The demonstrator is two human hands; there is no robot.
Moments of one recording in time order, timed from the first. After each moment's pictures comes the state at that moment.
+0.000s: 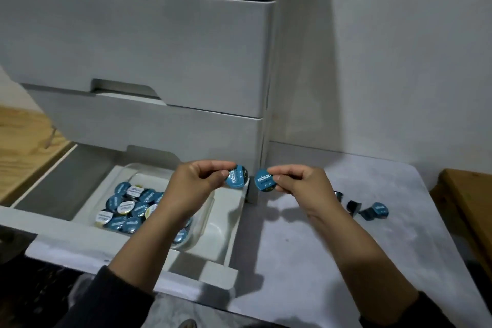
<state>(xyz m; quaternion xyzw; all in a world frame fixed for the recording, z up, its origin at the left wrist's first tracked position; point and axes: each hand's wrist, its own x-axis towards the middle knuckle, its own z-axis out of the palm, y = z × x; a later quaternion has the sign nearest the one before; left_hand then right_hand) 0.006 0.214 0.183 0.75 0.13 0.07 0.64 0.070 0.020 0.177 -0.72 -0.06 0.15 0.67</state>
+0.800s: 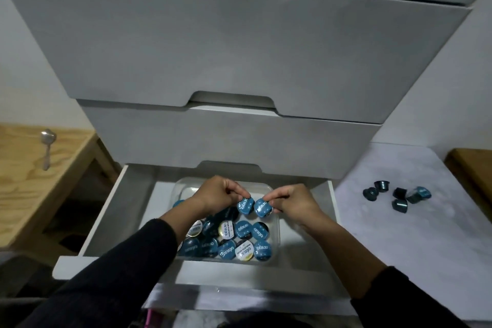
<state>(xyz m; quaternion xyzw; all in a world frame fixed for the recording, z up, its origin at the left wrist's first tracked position) 0.051 0.405 0.107 0.86 0.03 -0.19 0.47 0.051 0.215 0.114 -0.82 0.06 0.19 0.53</state>
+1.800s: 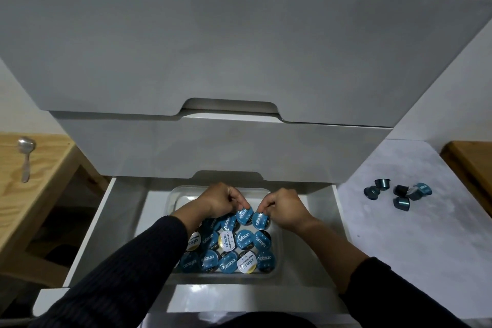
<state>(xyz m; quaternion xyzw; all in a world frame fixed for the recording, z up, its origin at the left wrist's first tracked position) 0.095 0.408 0.065 0.88 -0.02 -0.27 0.40 0.080 0.226 0.080 -0.93 -0.06 0.17 0.32</state>
